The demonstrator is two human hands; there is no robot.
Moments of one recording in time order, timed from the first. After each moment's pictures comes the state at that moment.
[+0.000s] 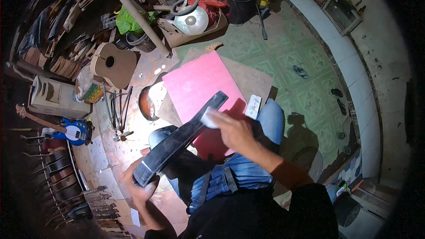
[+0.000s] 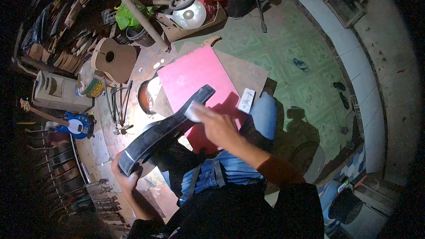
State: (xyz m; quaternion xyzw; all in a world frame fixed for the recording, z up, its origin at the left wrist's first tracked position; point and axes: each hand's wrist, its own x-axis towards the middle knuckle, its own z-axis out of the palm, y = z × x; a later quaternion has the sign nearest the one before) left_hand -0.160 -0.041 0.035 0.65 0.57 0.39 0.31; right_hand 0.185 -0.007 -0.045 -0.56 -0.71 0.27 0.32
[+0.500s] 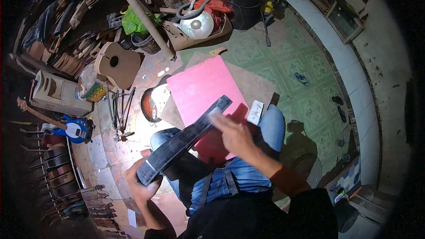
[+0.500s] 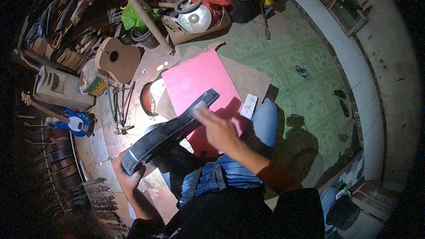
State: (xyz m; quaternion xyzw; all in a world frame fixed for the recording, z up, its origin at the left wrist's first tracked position) left_hand -0.156 -0.039 0.038 0.64 0.59 0.38 0.31; right_hand 0.175 -0.008 -0.051 -0.58 -0.71 0.28 0.29
